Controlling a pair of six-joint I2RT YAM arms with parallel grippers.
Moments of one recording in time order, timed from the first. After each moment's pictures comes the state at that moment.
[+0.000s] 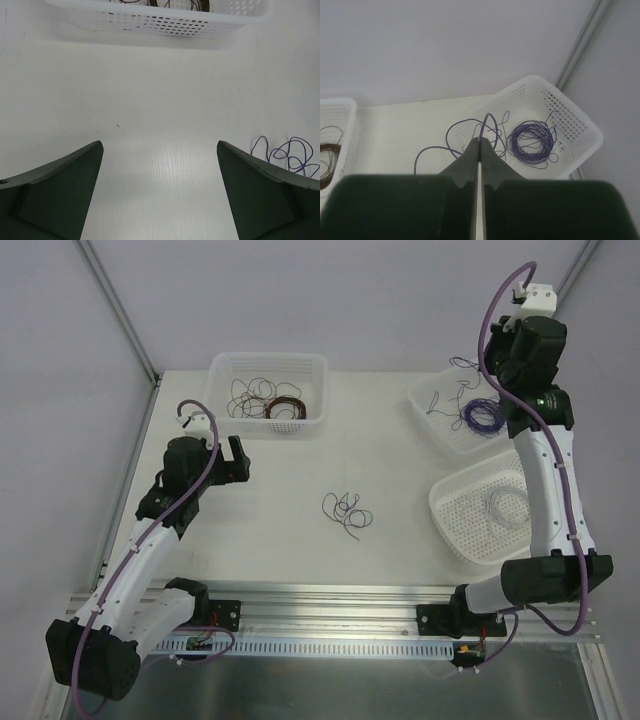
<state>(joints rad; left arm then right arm) -0.23 0.90 0.76 -0.31 -0.05 -0.25 0.10 1.44 1.74 -0.48 0.17 0.04</state>
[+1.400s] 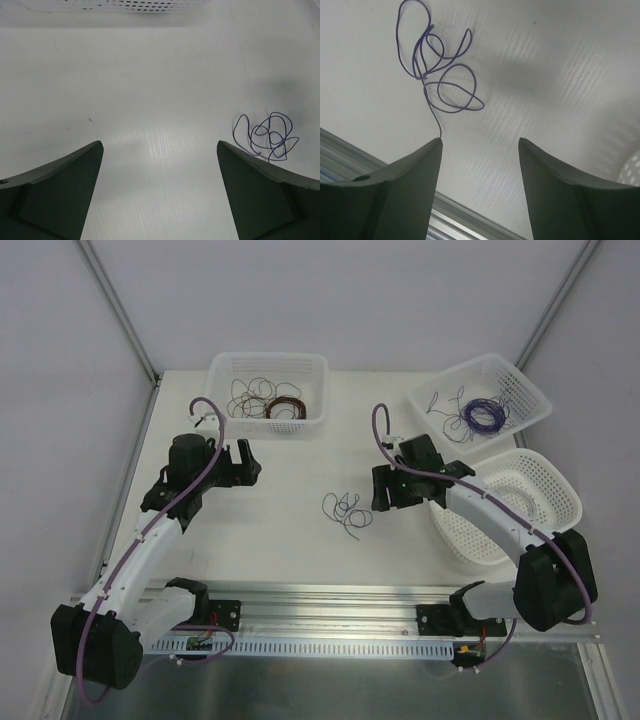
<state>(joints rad) -0.21 0.97 0.76 -0.30 0.12 -0.25 0.48 1.34 0.95 -0.59 -0.16 0.24</state>
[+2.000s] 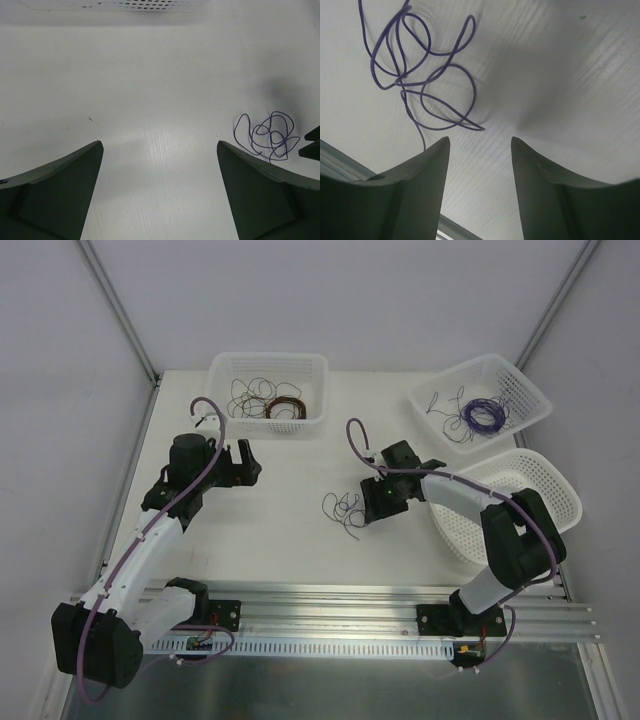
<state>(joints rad) -0.21 0.97 0.76 -0.30 0.12 -0.25 0.51 1.58 0.92 -0.51 -0.26 0.13</state>
